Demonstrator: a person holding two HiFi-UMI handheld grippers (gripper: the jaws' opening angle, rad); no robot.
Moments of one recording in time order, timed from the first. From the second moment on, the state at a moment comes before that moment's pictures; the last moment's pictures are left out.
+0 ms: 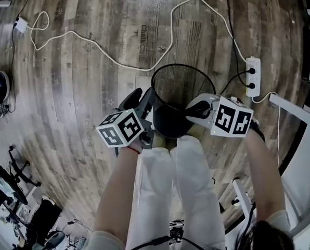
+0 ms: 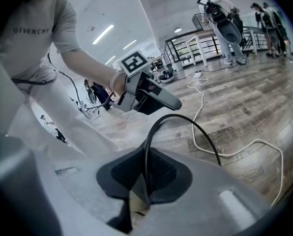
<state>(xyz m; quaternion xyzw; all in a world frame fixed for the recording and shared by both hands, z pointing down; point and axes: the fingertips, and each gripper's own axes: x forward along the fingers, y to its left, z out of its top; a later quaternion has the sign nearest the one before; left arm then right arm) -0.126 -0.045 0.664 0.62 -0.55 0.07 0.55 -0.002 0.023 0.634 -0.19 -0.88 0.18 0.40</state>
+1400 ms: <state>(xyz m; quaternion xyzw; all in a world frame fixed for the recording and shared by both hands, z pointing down) -0.111 0.051 0.677 0.57 -0.52 0.16 0.62 0.085 0.043 0.640 0.26 -0.81 0.38 0.37</state>
